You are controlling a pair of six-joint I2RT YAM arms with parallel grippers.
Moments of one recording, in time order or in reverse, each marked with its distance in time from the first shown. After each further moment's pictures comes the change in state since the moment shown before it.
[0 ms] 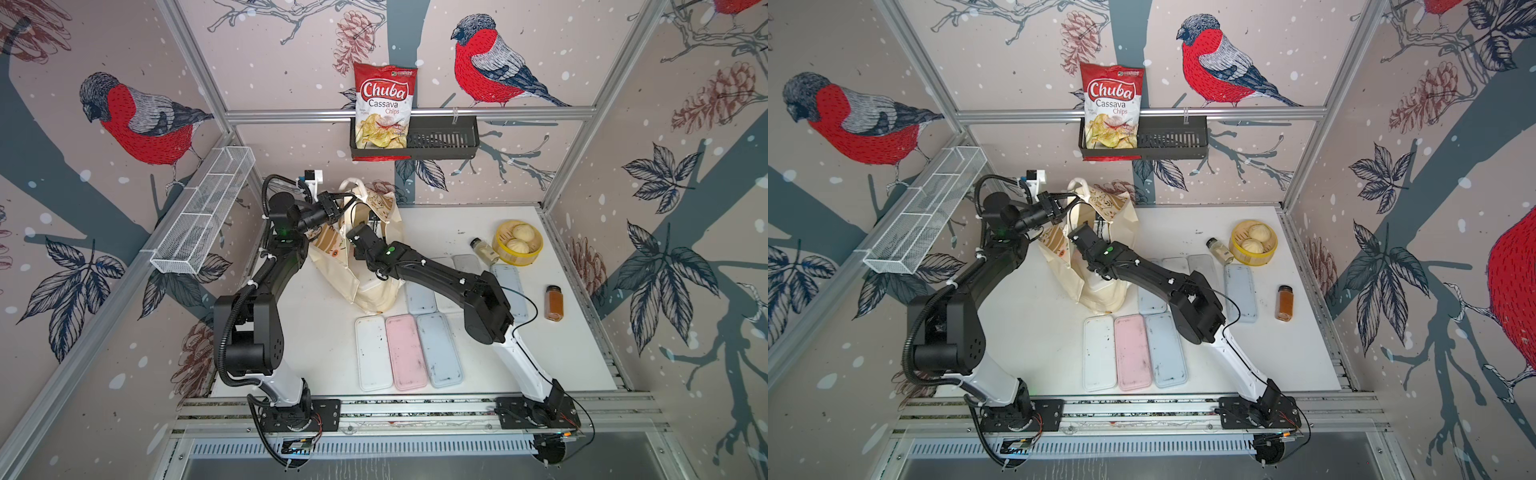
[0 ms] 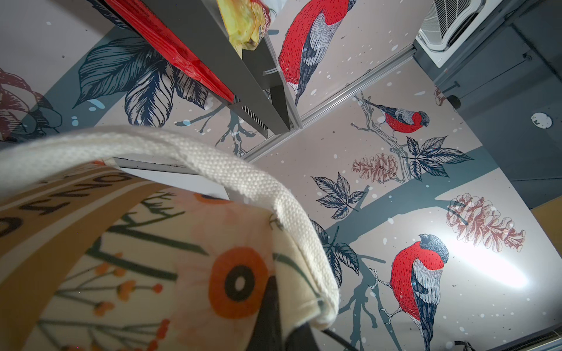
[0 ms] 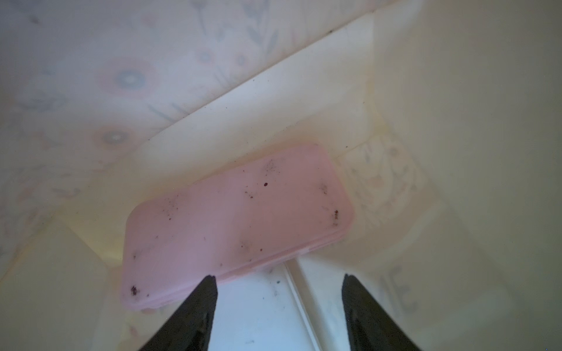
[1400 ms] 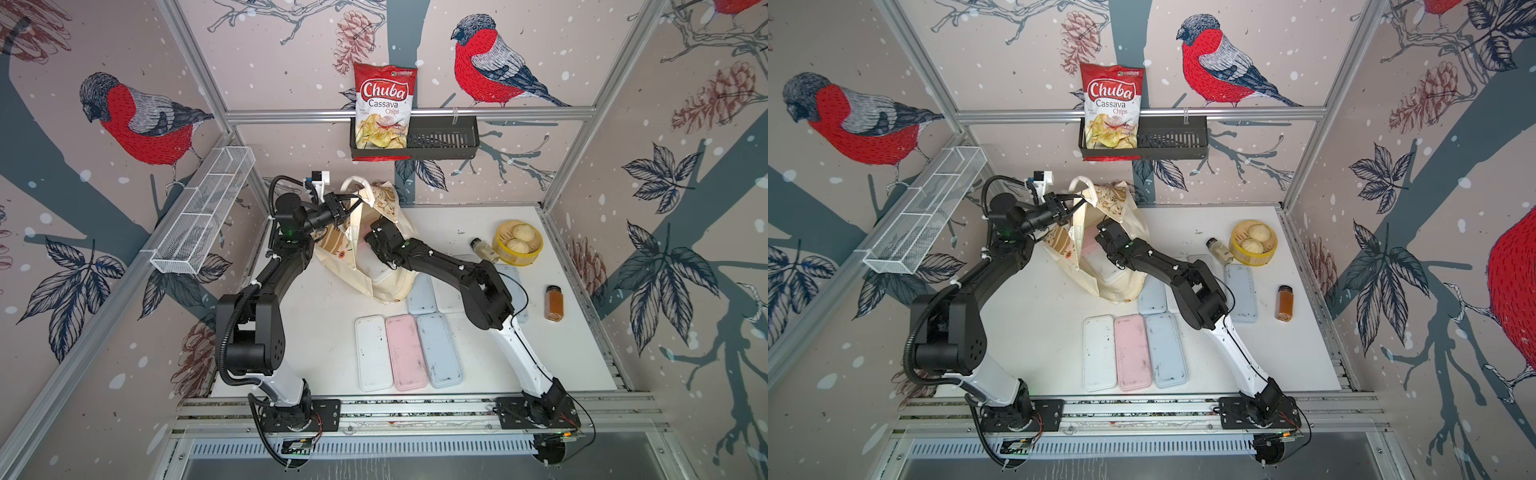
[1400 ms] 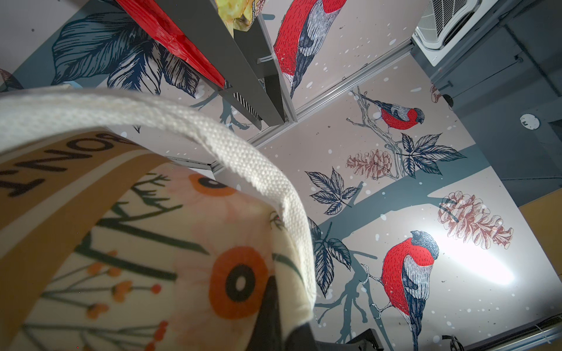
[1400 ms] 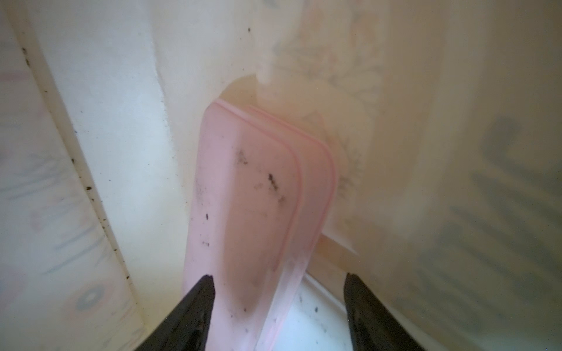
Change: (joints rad) left arm -0.031 0.002 -0.007 0.016 -0.002 -0.040; right arm -0.139 0.074 -0.102 0.294 -0.315 0.690
